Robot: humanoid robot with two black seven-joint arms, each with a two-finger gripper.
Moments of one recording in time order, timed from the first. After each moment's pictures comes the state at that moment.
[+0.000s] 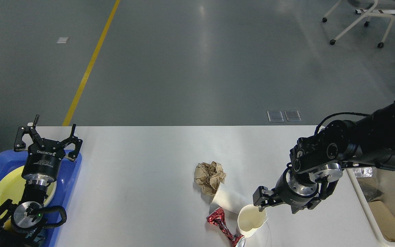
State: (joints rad) left arm -0.28 0.28 -1.23 -0.77 -0.05 -0.60 -0.34; right arm 1.75 -0.13 -1.14 1.55 0.01 0.23 -0.17
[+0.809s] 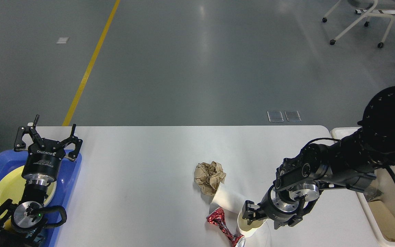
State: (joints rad) left arm -0.28 0.28 -1.23 -0.77 -0.05 -0.60 -0.34; right arm 1.54 -0.04 -1.10 1.40 0.09 0.18 -0.17
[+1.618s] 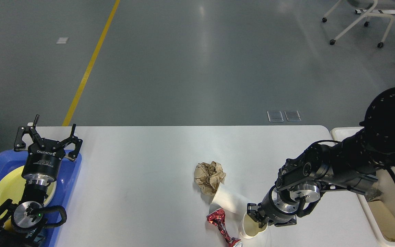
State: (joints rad) left arm -0.28 0.28 -1.23 -0.77 -0.05 -0.60 -0.34; right arm 1.53 -0.05 -1.10 1.40 0.13 0.17 -0.17
